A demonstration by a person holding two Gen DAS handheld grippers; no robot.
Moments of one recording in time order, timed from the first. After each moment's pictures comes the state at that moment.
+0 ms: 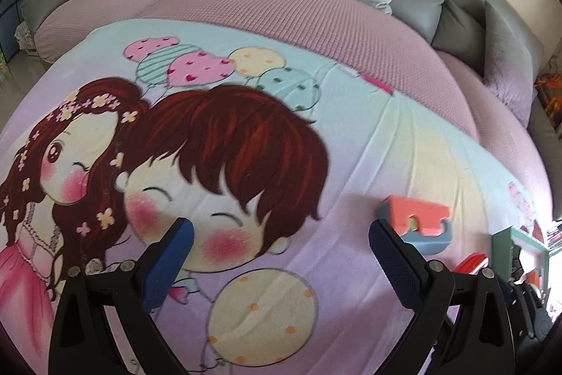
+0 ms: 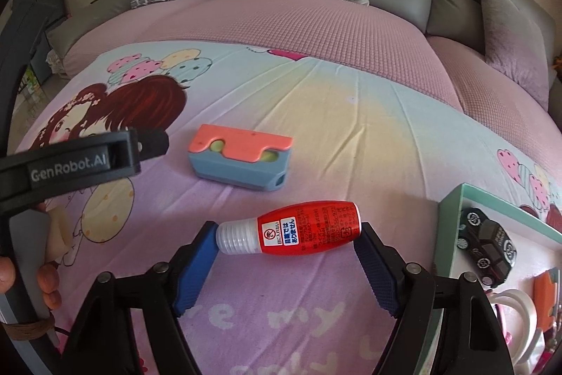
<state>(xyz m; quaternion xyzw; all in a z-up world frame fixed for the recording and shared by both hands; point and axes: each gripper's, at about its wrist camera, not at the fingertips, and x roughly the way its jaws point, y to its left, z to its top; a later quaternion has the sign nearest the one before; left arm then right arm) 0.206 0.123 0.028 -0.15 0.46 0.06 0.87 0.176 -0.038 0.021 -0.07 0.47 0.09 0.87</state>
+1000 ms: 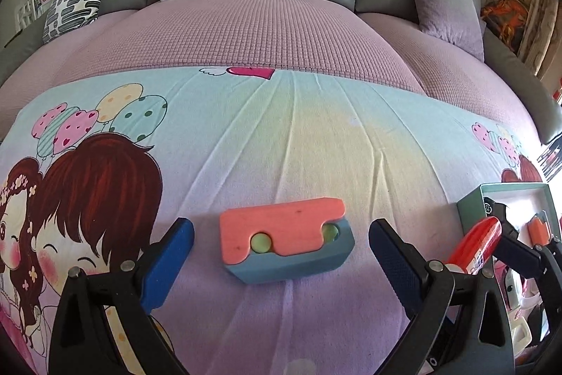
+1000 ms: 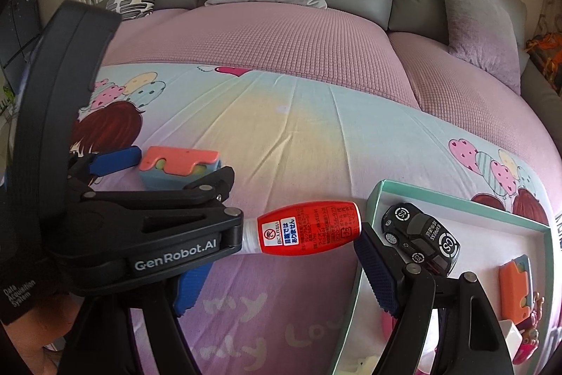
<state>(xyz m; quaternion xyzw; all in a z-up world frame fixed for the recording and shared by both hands) 0.233 0.025 0.024 -0.03 0.46 -0.04 0.89 0.174 -0.079 0.040 -0.06 0.46 0.04 0.88</state>
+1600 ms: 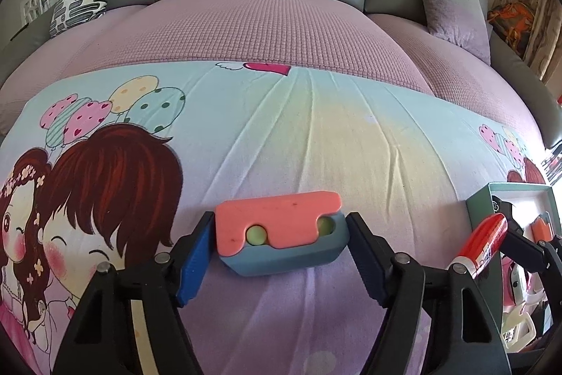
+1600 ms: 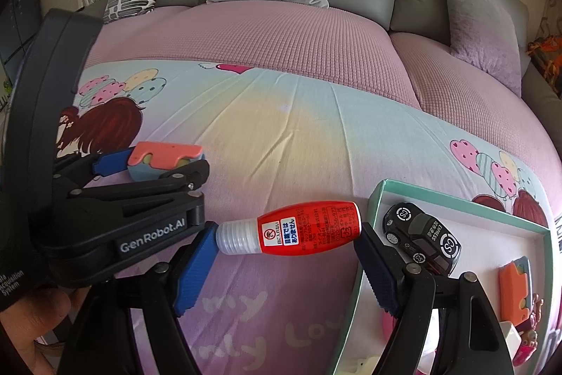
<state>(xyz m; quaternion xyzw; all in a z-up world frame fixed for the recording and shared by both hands) 0.230 0.038 0.023 -0.04 0.46 -0.03 0.89 0.174 -0.077 0.039 -0.06 0.47 0.04 0.88</state>
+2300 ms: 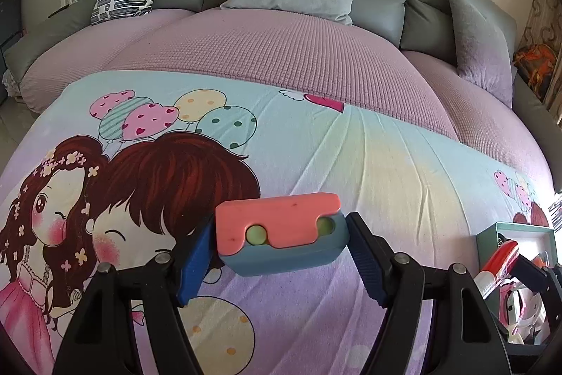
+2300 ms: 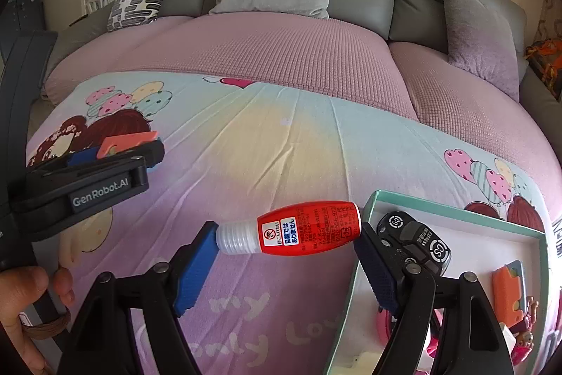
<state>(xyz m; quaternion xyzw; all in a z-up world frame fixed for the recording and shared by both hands) 0.214 0.079 0.044 -0.08 0.42 0.03 0.90 0.168 -0.079 0.055 -0.06 0.45 0.04 0.89</state>
